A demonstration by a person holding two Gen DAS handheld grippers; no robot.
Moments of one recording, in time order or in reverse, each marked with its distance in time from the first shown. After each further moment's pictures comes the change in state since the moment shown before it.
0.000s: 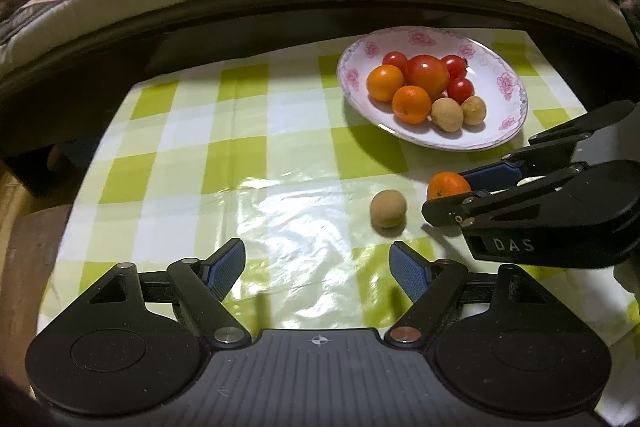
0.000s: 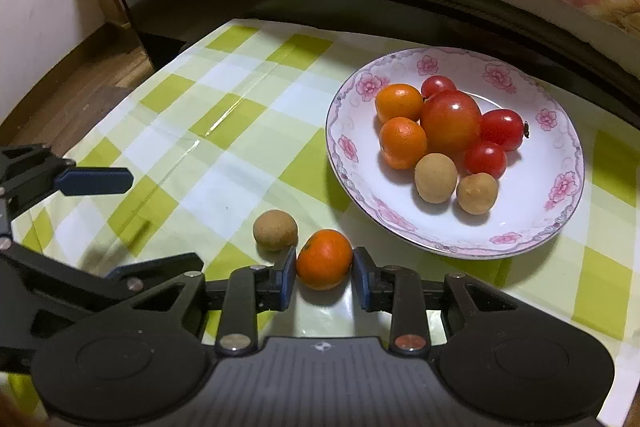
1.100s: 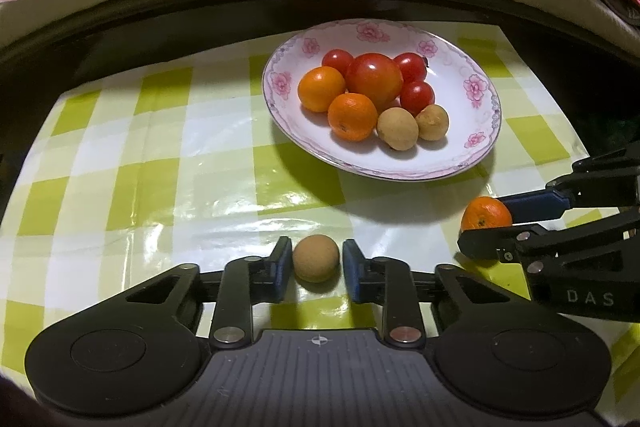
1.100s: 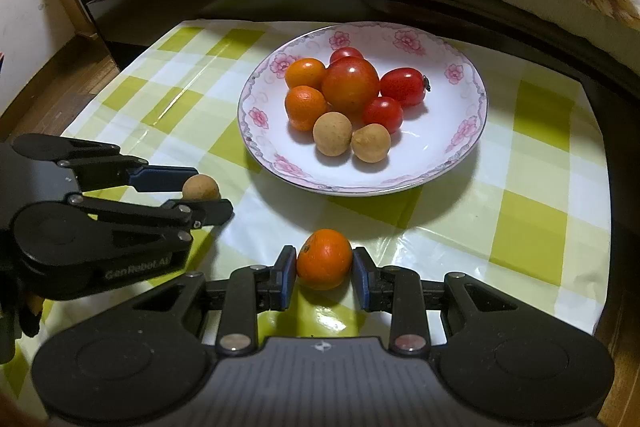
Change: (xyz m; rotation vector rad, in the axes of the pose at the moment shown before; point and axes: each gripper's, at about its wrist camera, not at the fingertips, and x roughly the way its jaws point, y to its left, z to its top) left arm 0.042 -0.031 0.020 0.011 0.017 -0.108; right arm -0.025 -0.045 -0.023 0.086 0.022 -0.051
